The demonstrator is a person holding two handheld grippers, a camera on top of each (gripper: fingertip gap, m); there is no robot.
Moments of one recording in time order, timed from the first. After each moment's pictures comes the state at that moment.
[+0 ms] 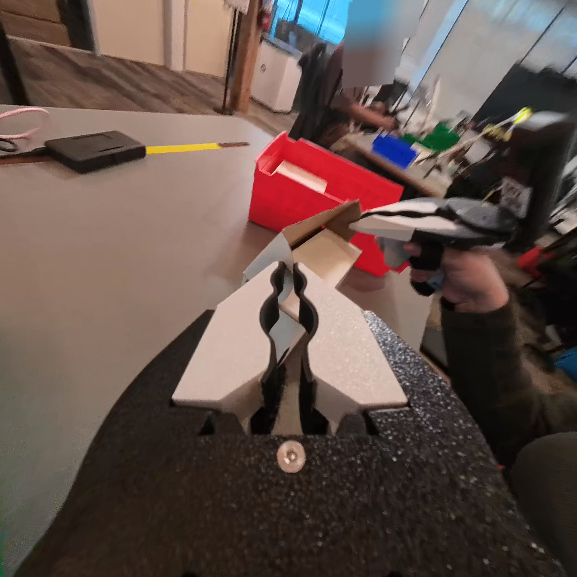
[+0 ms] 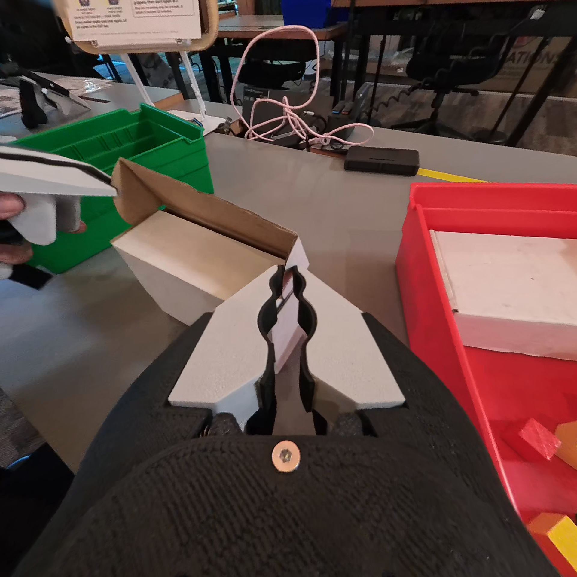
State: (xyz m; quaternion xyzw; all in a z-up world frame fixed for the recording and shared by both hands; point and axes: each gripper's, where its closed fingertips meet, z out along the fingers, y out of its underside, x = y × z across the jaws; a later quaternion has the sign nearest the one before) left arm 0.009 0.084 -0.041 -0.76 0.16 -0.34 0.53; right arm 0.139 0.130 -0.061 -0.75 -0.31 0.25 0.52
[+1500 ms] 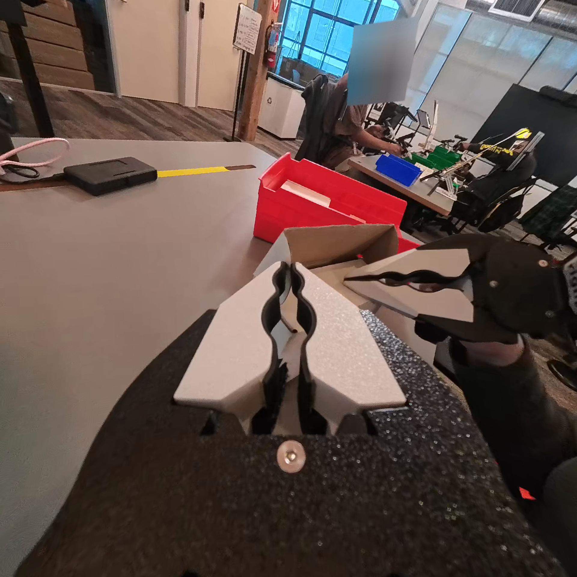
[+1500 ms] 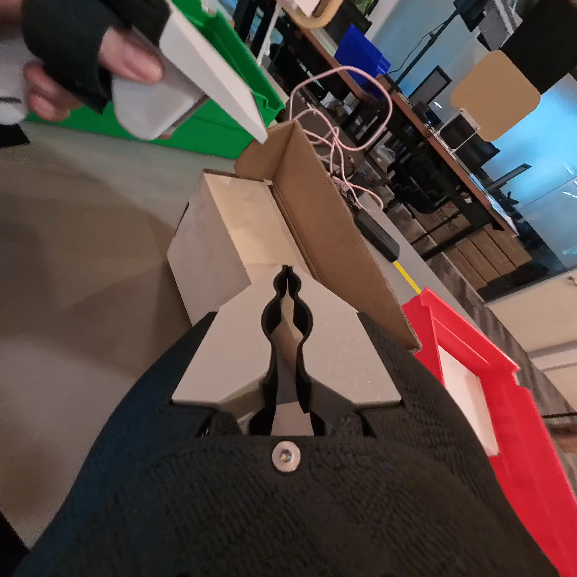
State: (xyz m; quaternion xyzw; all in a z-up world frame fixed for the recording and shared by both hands) left arm 0.011 0.087 -0.040 -0.74 0.15 -0.32 0.57; right arm 0.077 0.081 -0.070 -0.62 -0.52 0.05 0.59
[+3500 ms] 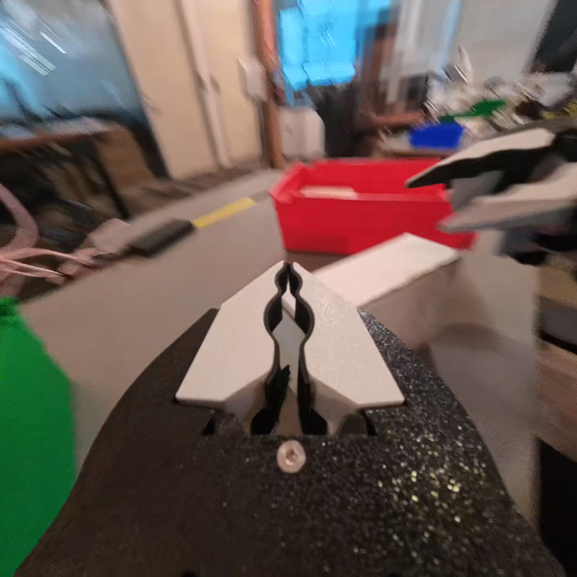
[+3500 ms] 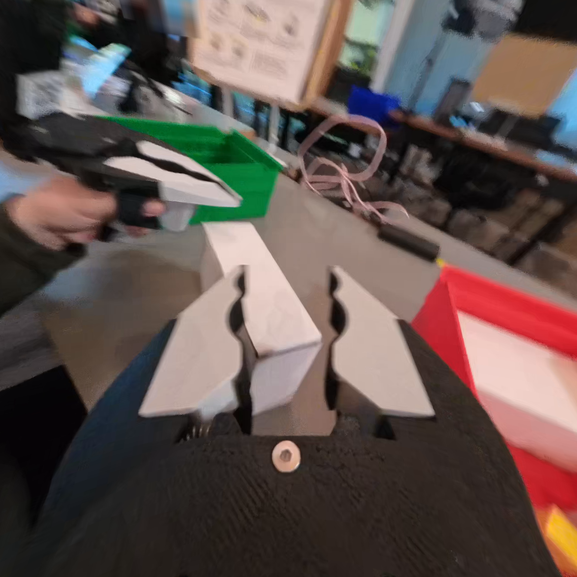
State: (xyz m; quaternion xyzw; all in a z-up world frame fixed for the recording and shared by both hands) left arm 0.018 0.086 -0.047 -0.69 0.25 -0.18 0.65; right arm 0.122 0.070 -0.036 -0.63 -0.43 0.24 0.59
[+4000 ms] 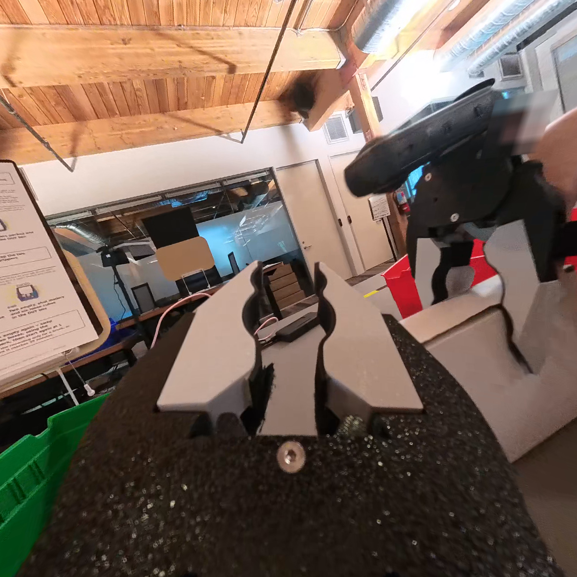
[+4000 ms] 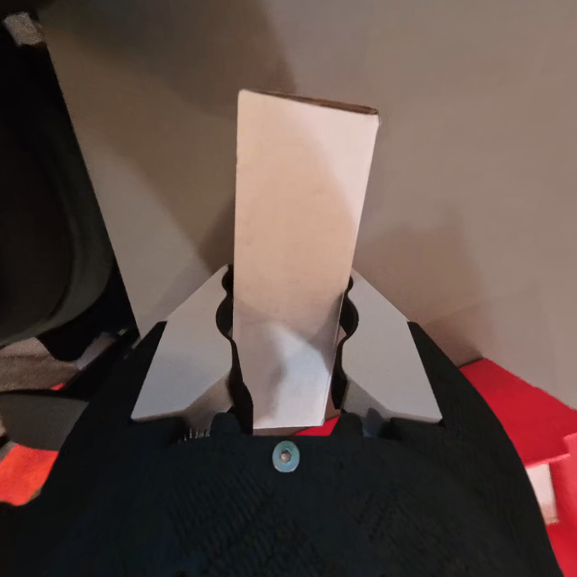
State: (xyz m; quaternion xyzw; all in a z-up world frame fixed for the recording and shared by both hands) left arm -0.034 0.062 0.006 -0.52 0.18 0.04 0.84; right arm 0.080 0.077 -0.127 -0.63 -0.77 0.09 0.09
